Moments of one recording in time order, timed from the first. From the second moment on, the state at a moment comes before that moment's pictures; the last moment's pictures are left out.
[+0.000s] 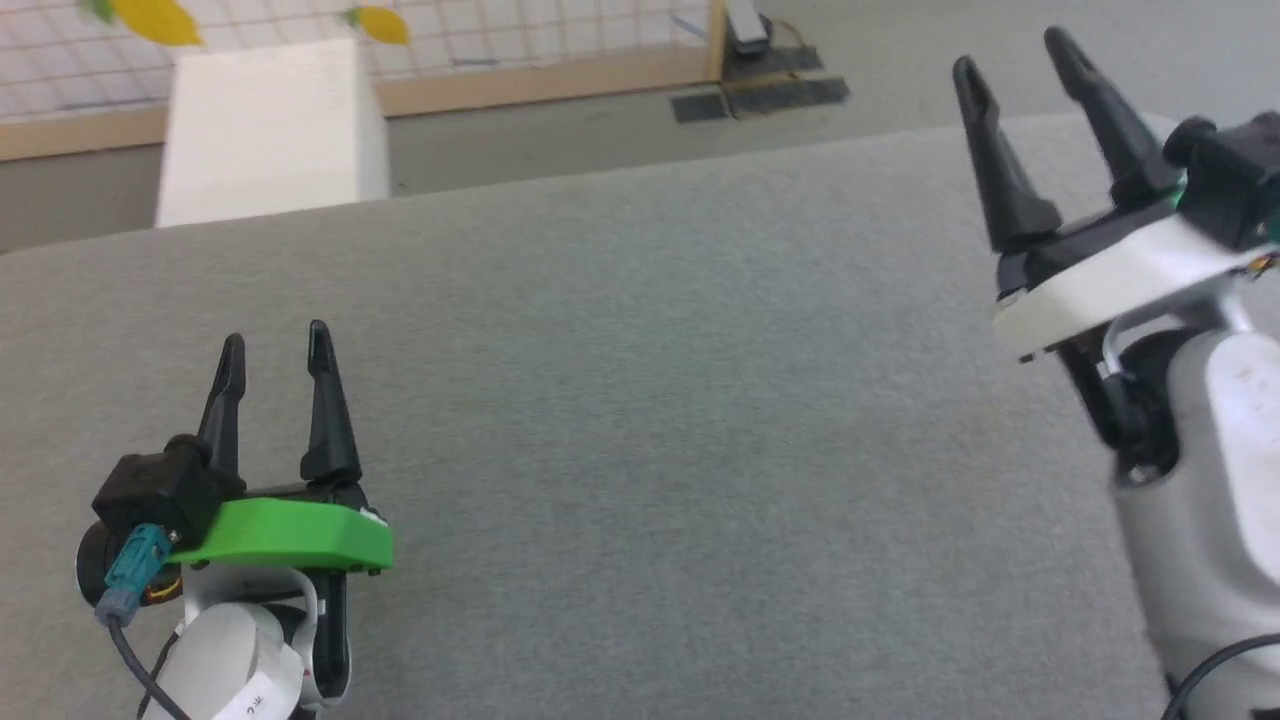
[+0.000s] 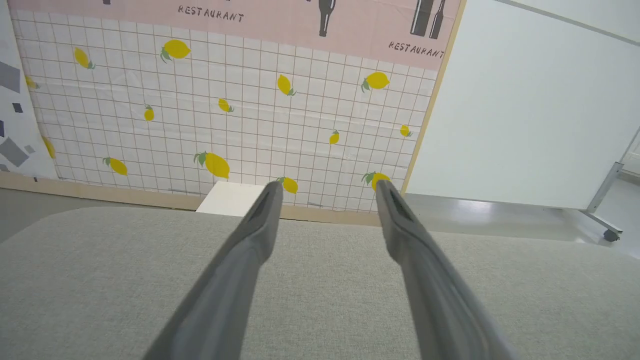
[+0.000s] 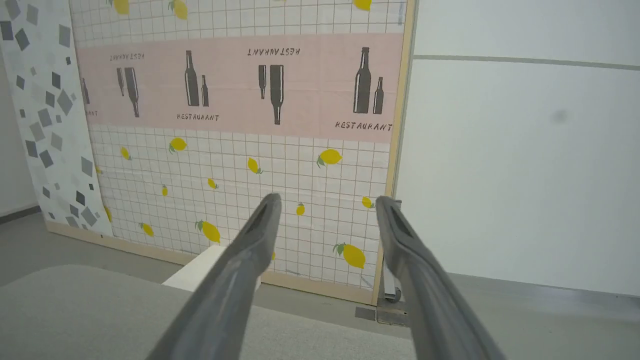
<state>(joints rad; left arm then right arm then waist) -0.14 0.27 -0.16 -0.04 -0.45 0.19 -0.24 -0.58 -0.23 0.15 0.10 0.31 0.13 0.00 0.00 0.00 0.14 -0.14</state>
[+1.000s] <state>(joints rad) -0.05 0.16 -0.17 0.14 -0.39 0.11 -0.25 -0.04 -0.05 -0.06 0.21 0.29 0.13 -0.26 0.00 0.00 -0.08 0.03</state>
